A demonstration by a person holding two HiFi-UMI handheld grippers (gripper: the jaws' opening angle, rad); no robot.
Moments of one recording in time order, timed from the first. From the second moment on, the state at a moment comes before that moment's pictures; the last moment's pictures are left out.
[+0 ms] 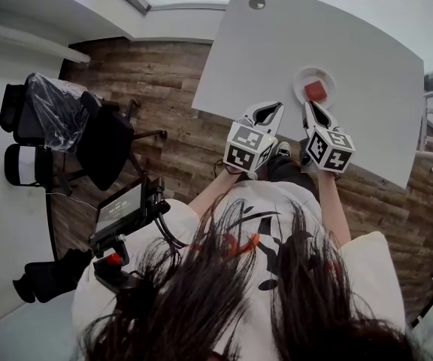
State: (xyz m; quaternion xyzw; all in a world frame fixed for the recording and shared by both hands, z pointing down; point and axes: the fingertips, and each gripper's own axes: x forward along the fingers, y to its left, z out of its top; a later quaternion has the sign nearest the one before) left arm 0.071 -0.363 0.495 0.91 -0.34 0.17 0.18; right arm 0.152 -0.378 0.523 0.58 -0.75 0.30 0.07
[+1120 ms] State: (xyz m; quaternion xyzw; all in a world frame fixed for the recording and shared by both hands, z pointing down) left arm 0.041 -0.202 0.486 0.94 -0.24 0.15 0.18; right arm 0.109 -0.190 0.507 0.65 -0.69 0.31 0.02
